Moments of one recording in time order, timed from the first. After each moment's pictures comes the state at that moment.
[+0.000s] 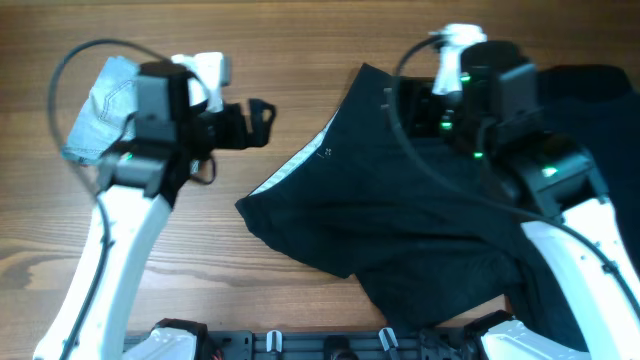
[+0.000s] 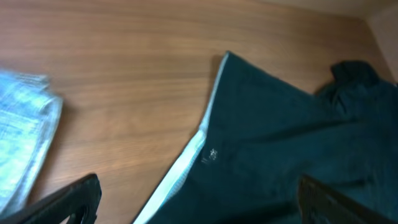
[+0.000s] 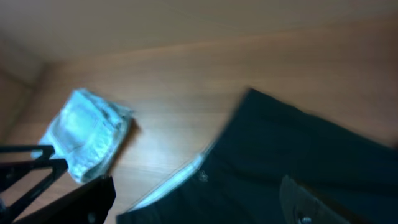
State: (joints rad) left arm -0.18 1.33 1.19 -0.62 0.31 -0.23; right arm 0.37 1.29 1.48 -0.86 -0.03 0.41
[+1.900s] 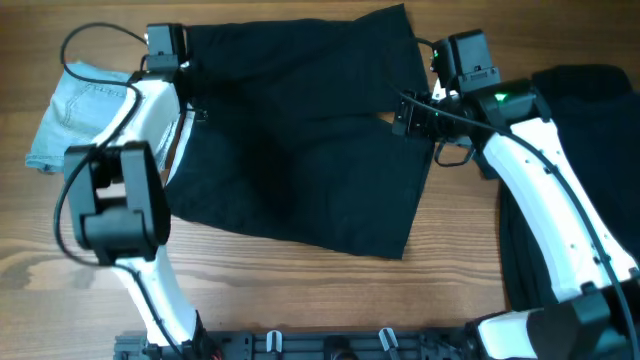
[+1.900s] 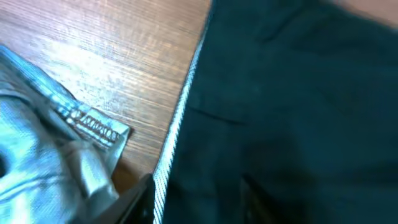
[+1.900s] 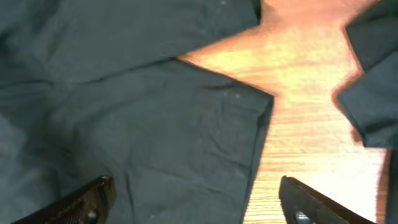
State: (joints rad) left arm 0.03 2.10 1.51 -0.35 -0.04 -0.36; right arm 0.28 1.59 1.48 -1.04 0.00 0.45
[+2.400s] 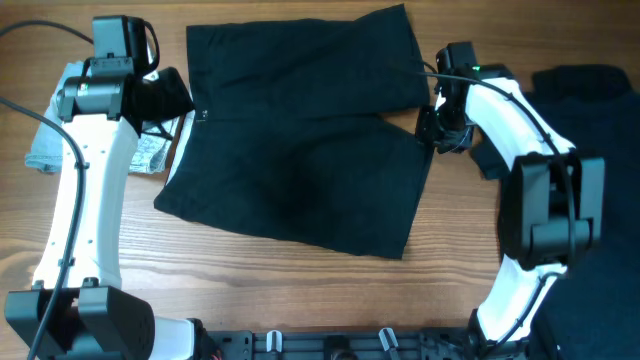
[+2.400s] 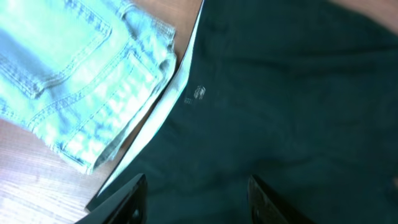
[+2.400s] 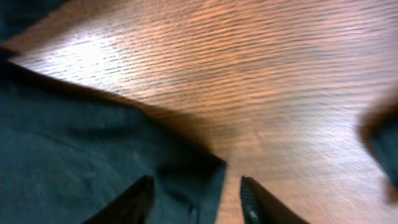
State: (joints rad) left arm 0.03 1.60 1.52 -0.99 -0.02 -0.36; right arm 0.11 2.04 1.48 -0.94 -0.06 0.33
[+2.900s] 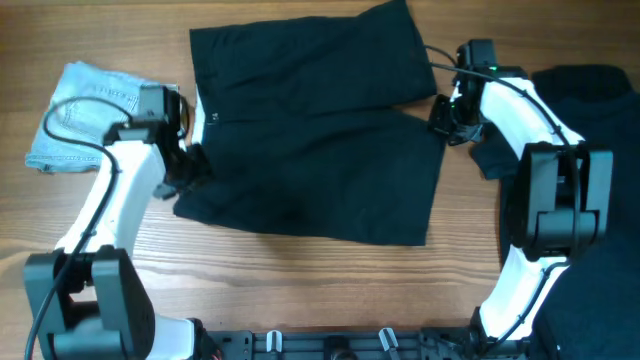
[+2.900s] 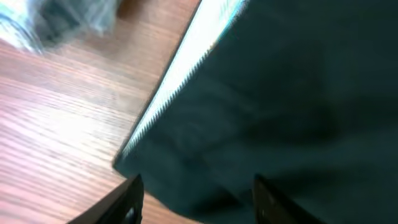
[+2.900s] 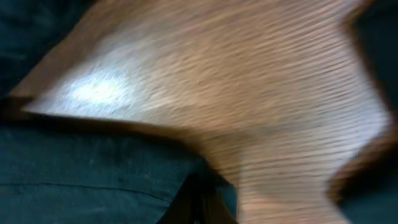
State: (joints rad) left arm 0.03 1.62 1.08 -0.90 -0.02 -0.36; right arm 0.01 2.08 1.48 -0.80 -0.08 0.37
